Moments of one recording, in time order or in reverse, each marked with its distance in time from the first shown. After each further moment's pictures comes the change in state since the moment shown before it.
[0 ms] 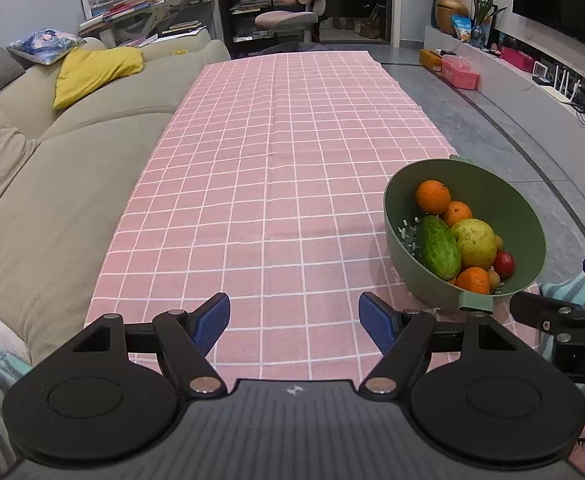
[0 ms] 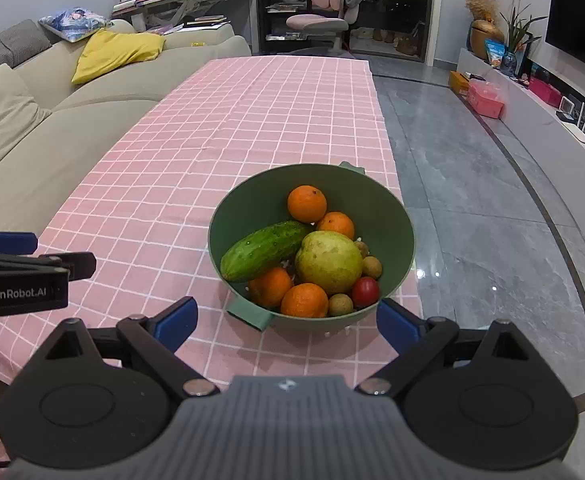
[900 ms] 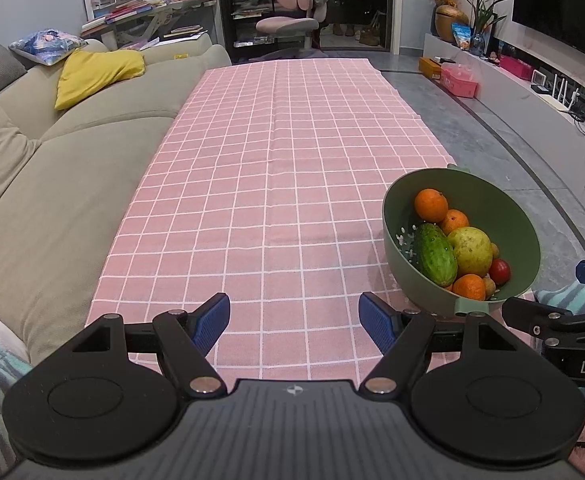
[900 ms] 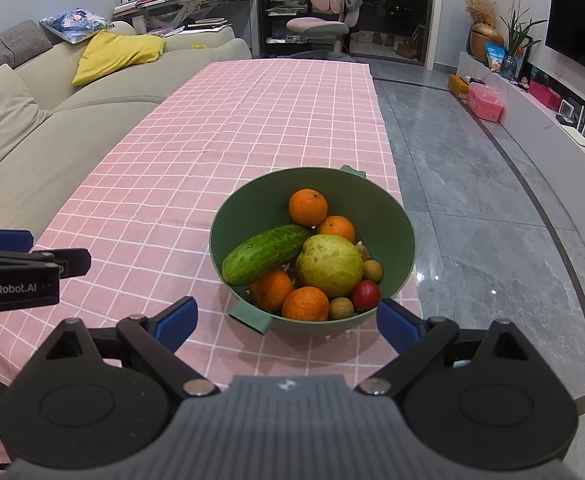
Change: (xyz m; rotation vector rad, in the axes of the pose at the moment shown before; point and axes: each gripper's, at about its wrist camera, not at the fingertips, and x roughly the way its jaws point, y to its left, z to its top) left arm -0.007 0.003 0.003 -0.014 -0.018 -0.014; right arm -0.001 0.003 0.001 -0.006 -0.005 -0.003
